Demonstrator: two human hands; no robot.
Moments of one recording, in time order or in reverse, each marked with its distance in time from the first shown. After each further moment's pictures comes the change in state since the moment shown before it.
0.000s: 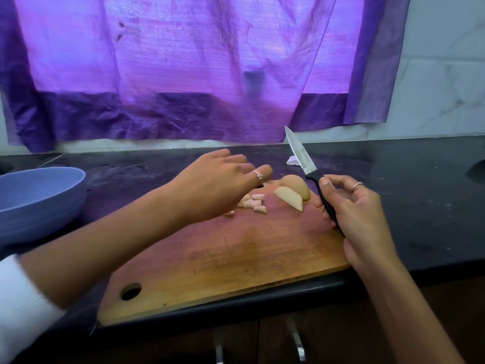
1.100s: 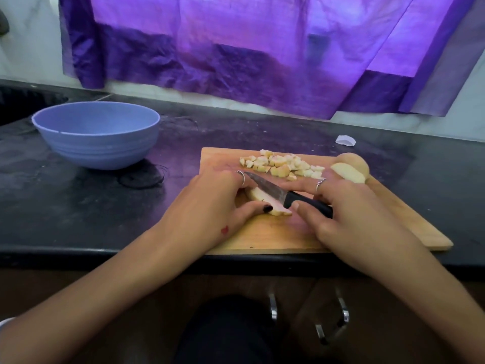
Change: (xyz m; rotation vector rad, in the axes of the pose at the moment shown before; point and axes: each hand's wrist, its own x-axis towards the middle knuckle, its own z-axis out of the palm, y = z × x) left_hand -0.115 0.044 -0.035 -0.619 -0.143 -0.903; right_hand -0.086 -0.053 0.076 -1.140 -0.616 -0.270
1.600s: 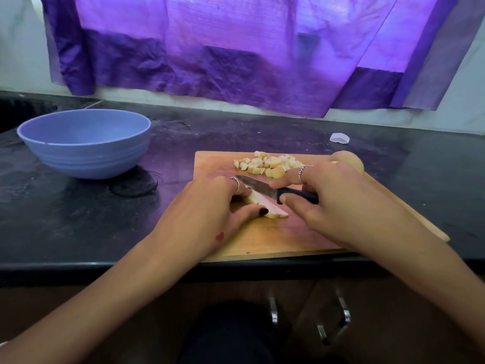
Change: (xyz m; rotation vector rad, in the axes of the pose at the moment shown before) left_hand 0.000 0.002 -0.001 0.049 -0.032 -0.060; right_hand 0.015 -0.013 -0.015 -0.062 -0.079 -0.076
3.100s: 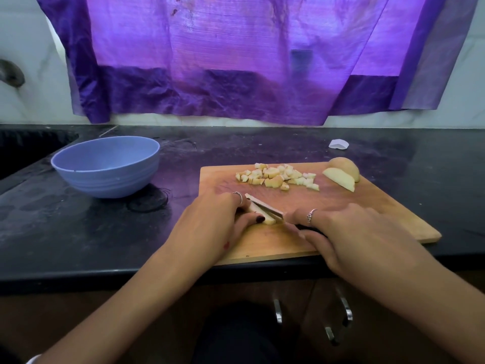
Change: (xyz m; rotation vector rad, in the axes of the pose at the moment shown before) left_hand -0.002 0.009 -0.002 0.144 -0.079 -0.058; right_hand -0.045 0.016 0.003 -0.224 0.012 -0.111
